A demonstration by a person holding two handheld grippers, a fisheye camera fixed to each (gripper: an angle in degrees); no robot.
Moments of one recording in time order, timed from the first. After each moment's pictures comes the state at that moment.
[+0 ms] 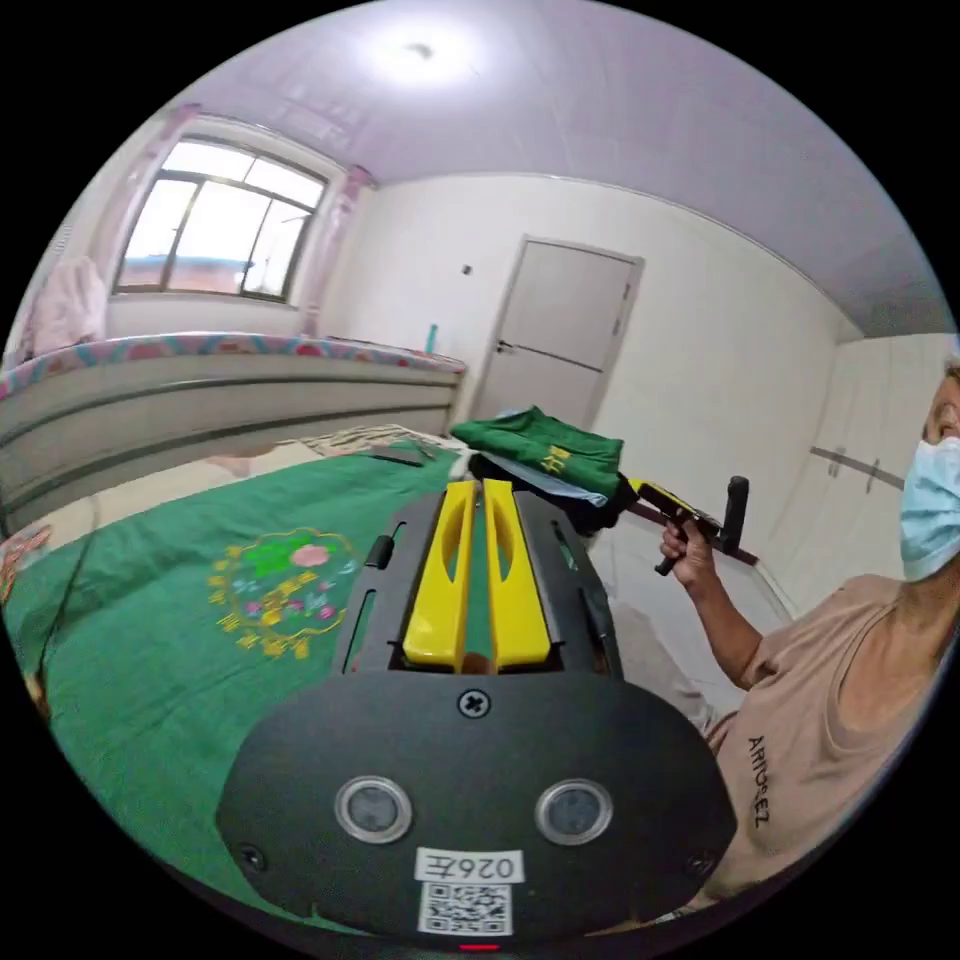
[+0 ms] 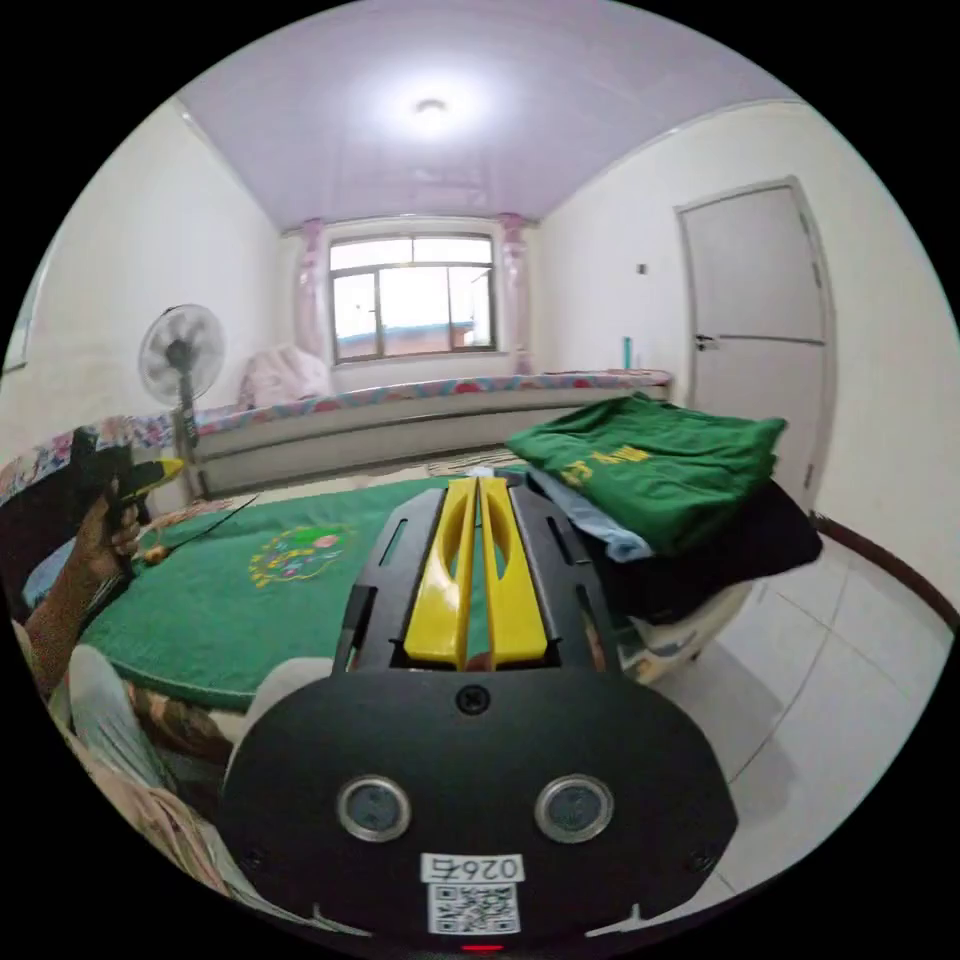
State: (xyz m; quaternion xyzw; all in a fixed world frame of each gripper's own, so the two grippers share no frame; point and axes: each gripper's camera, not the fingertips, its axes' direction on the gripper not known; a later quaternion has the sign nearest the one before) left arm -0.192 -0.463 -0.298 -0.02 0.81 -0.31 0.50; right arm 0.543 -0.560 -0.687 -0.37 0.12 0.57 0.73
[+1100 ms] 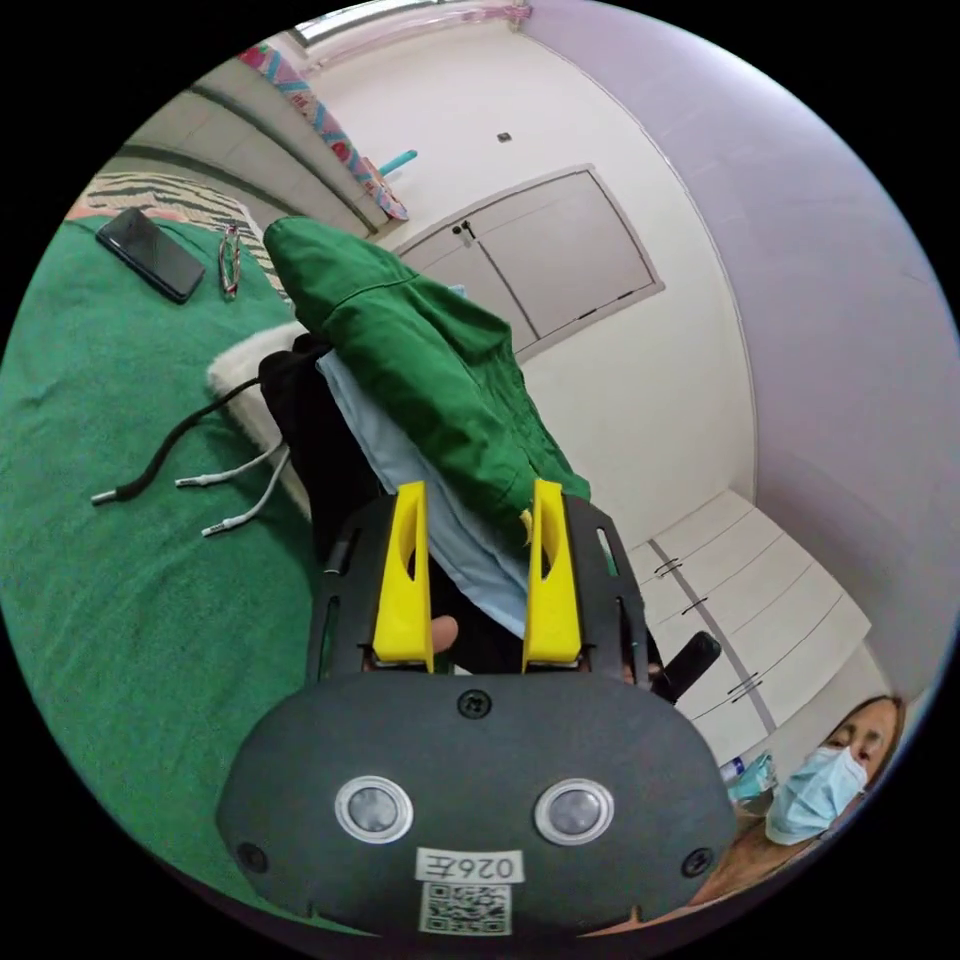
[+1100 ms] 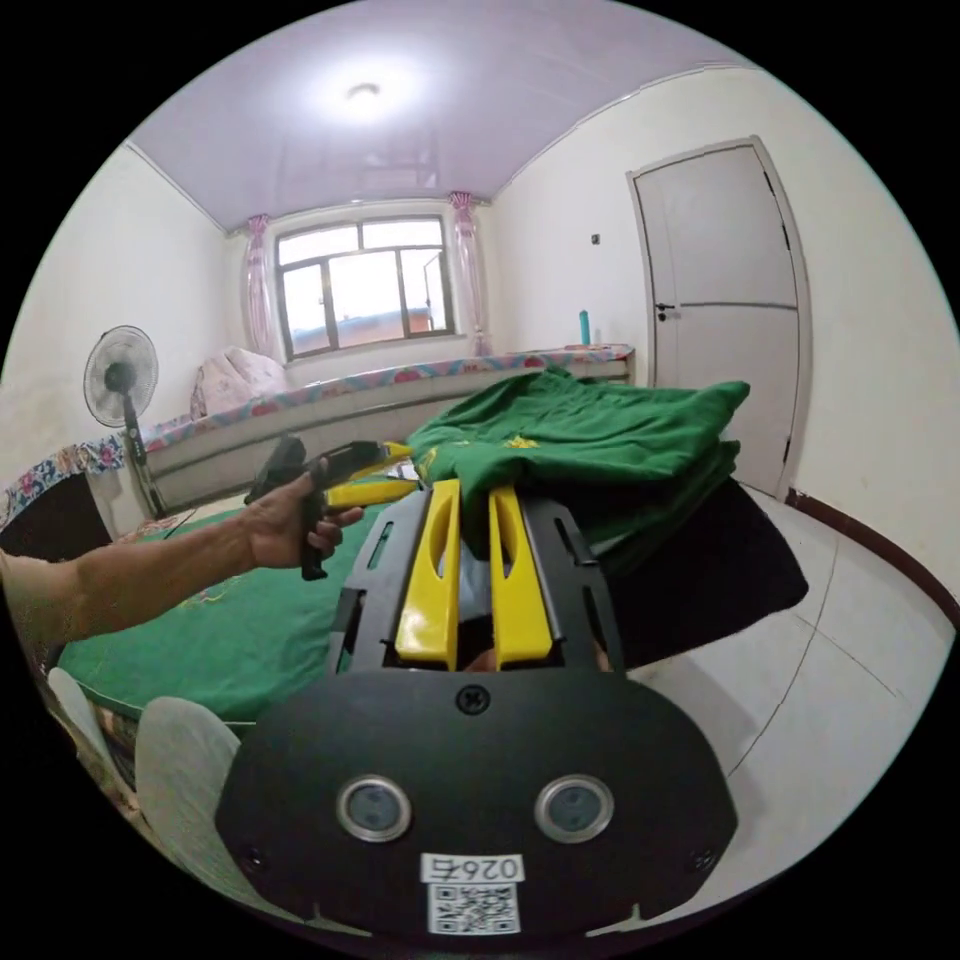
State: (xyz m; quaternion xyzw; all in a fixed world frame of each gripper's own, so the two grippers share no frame) left arm 0.350 -0.554 -0.327 -0.19 0.92 -0.32 0.15; right arm 0.845 -0.383 -0.694 -0.40 0.12 0.57 0.71
